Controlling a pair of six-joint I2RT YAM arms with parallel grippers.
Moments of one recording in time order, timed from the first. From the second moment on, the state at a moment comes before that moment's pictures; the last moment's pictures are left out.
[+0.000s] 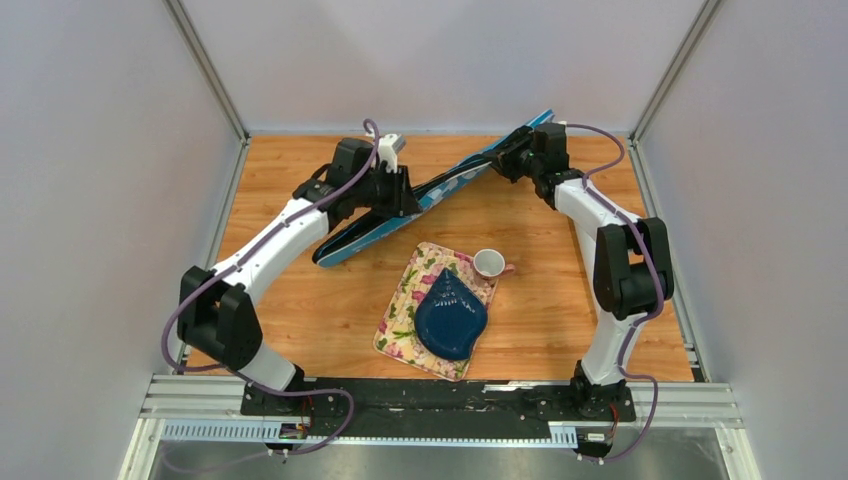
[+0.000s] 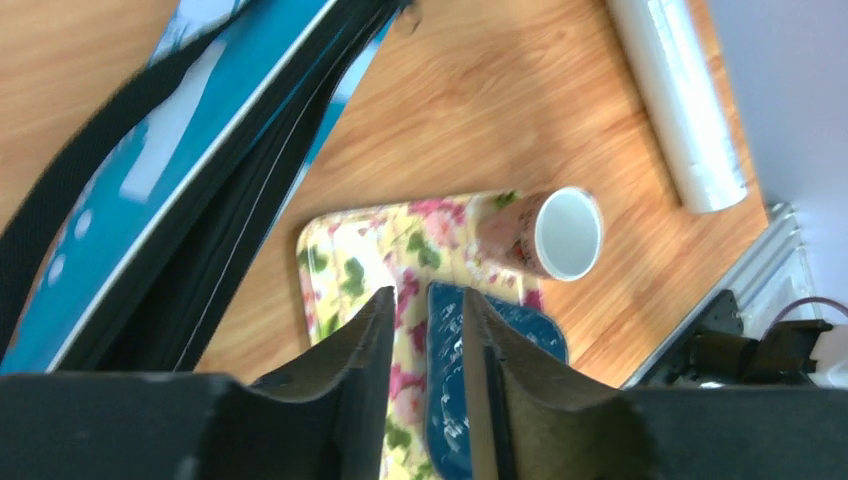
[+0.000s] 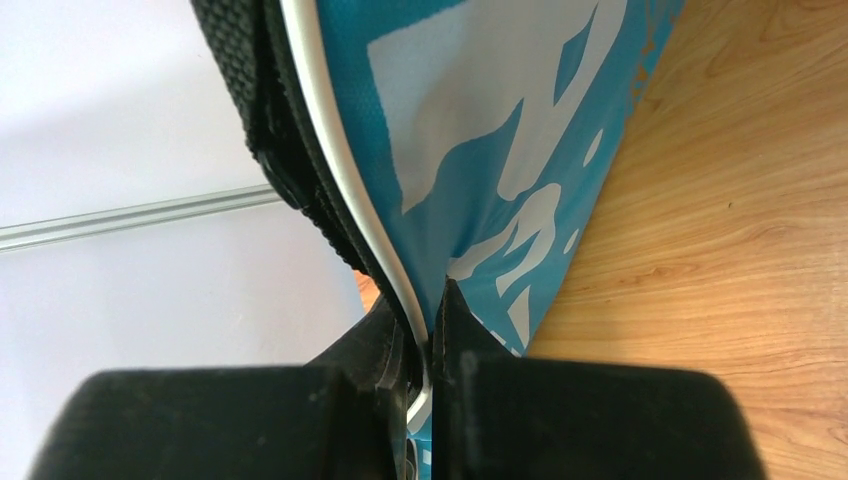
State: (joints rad) left arm -0.48 1.50 1.26 -0.40 0.34 -0.33; right arm 0.20 1.87 1.38 0.06 -0.25 1.24
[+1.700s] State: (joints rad) left arm -0.47 1.87 1.28 0.19 0.33 -1.19; right arm 0.20 1.87 1.36 0.10 -0.27 1.25
